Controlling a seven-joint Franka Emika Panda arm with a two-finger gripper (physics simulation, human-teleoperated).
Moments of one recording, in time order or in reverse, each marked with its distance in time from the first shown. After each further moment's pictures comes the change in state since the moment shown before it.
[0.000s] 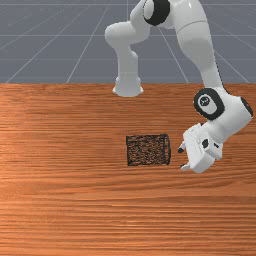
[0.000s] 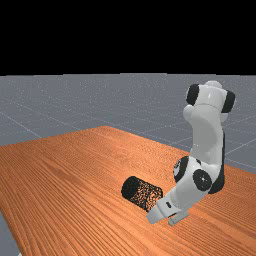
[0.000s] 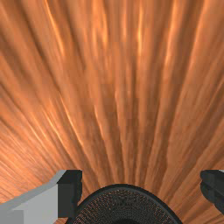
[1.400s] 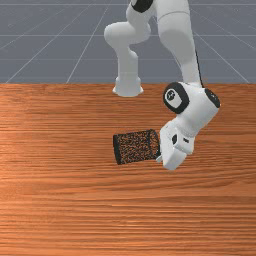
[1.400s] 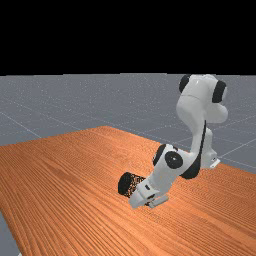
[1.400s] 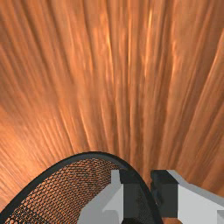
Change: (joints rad) arm -0.127 -0.149 -0.021 -0.232 -0.009 0.215 -0.118
